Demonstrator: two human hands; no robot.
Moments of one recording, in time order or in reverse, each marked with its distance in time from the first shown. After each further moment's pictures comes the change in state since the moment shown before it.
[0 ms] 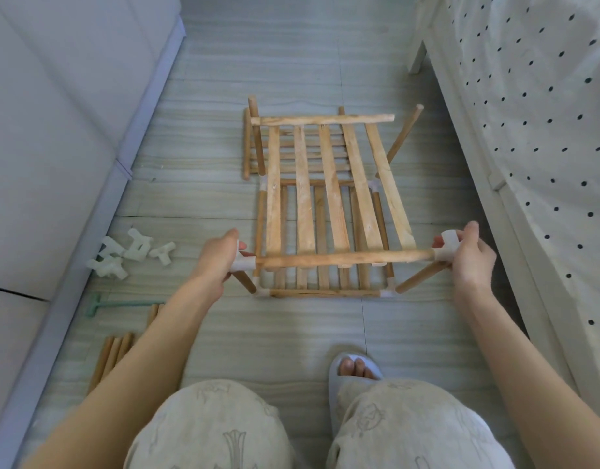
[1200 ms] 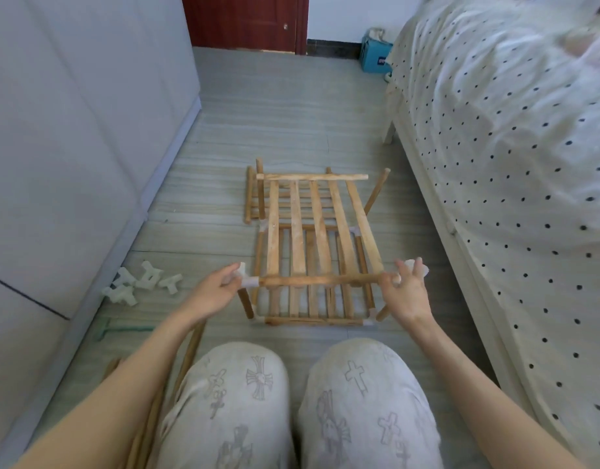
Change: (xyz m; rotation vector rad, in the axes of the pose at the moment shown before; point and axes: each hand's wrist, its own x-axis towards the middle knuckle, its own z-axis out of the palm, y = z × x) left_hand -0.058 -0.016 -0.049 0.479 -0.165 0.527; right_hand -0.095 -0.039 -0.007 -0.632 -0.312 -0.312
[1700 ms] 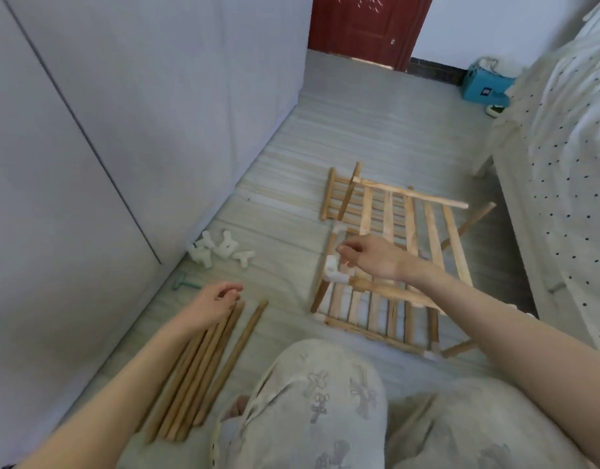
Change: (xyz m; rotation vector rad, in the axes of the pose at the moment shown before) left_hand -0.069 -0.127 -0.052 -0.218 0.170 -0.183; right_hand 0.004 -0.165 0.097 -0.446 -0.650 -0.548
